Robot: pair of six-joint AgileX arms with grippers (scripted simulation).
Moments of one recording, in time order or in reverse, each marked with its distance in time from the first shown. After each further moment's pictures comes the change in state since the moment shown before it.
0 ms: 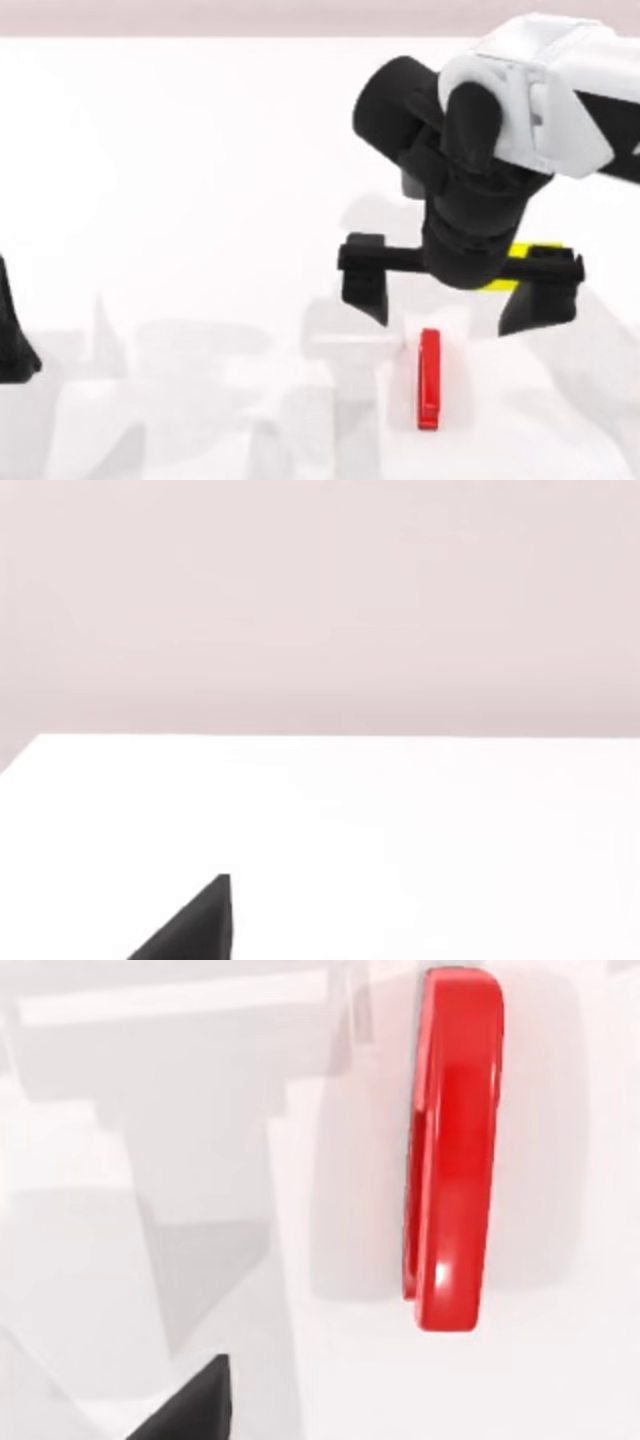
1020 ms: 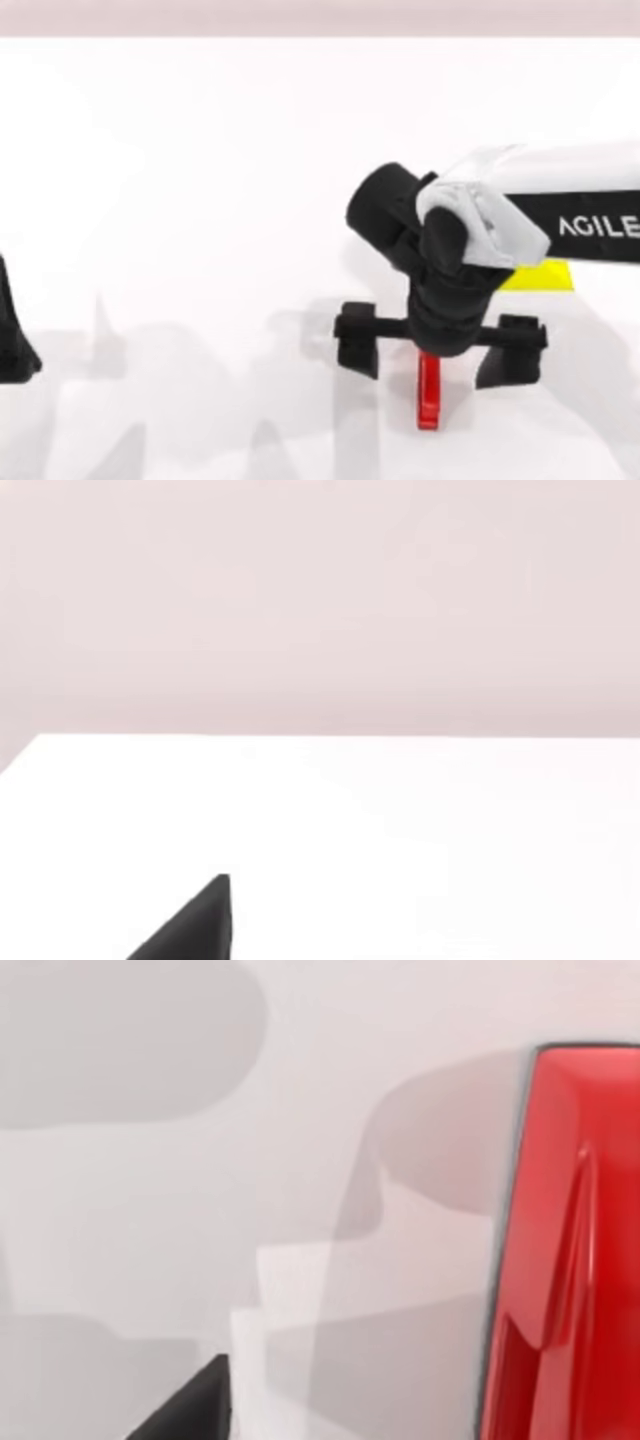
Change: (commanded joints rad) left arm 0.000 0.000 0.000 0.000 0.000 0.000; right arm 0.004 0.123 -0.248 0.372 0.001 0.006
